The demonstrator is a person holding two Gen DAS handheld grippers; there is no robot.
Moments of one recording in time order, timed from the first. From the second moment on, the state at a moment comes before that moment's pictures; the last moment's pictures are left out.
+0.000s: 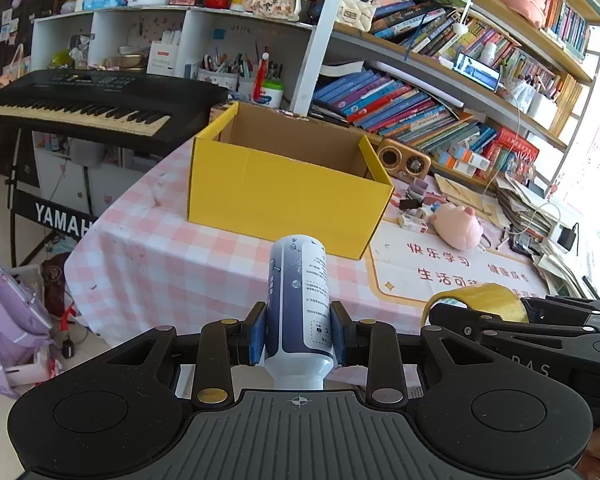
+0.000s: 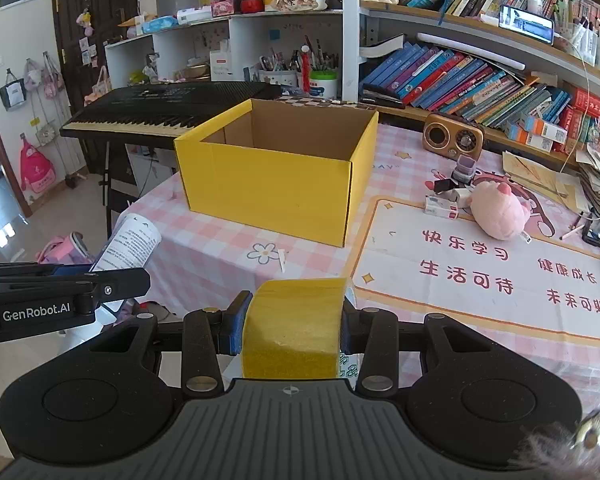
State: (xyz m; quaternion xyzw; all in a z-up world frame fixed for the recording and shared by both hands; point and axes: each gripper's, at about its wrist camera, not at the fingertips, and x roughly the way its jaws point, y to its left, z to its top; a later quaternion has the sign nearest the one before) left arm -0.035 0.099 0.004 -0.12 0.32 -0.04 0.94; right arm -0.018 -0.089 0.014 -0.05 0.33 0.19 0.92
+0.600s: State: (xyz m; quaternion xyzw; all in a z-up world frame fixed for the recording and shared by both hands) left arm -0.020 0.108 0.006 -0.13 0.32 -0.04 0.94; right arm 0.000 -0.079 0.021 -0.05 0.33 0.21 0.92
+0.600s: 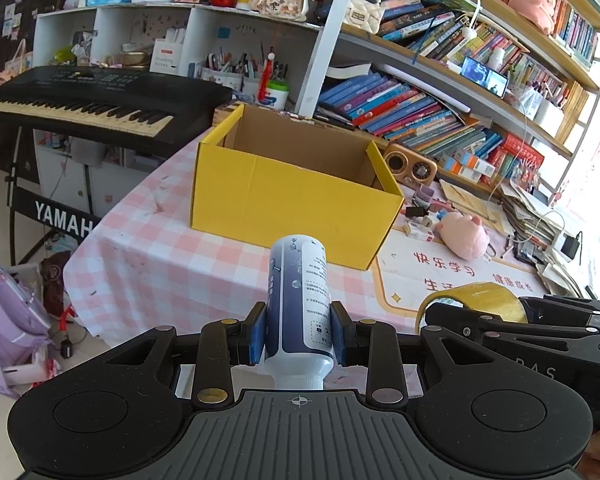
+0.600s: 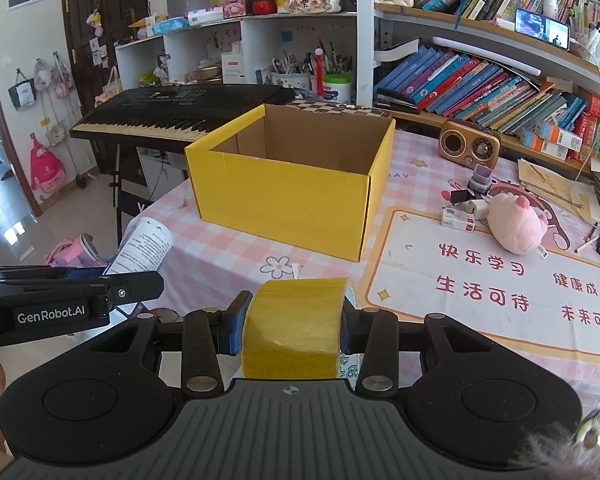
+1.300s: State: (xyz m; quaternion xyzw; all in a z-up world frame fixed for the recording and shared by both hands) left arm 0.080 0.114 0.056 -0.10 0.26 -0.03 0.96; right arm 0.108 -0.063 0.075 -0.04 0.26 0.27 0.93
